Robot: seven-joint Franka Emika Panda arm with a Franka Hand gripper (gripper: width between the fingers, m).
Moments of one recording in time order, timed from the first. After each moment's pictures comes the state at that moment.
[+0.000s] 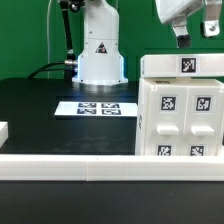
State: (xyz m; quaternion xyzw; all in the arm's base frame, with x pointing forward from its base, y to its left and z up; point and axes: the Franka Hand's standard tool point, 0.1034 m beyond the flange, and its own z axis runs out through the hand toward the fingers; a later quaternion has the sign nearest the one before) arm 0.613 0.099 0.189 -0.77 0.62 -0.04 0.13
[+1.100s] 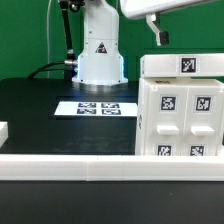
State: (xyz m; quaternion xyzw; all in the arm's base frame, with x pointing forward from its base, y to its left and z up) arm 0.618 0.095 0.195 -0.97 0.19 -0.09 0.09
